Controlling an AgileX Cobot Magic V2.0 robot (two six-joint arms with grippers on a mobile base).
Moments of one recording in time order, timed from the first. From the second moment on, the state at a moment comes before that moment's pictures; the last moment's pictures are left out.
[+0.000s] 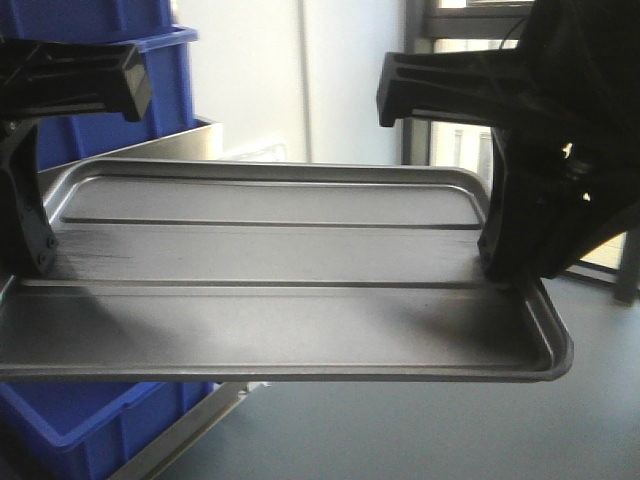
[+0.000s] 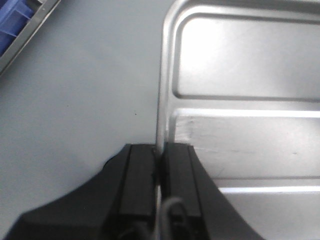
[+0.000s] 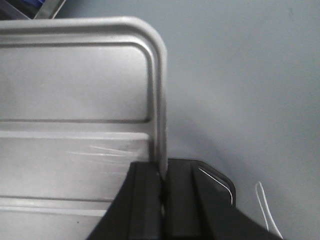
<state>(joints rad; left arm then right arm) -0.92 1.25 -0.91 0.30 0.96 -1.01 0.83 1.29 -0.89 -0.27 0.82 1.02</state>
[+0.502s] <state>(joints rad) -0.92 1.25 -0.91 0.30 0.96 -1.01 0.83 1.29 -0.89 -0.27 0.83 1.02</state>
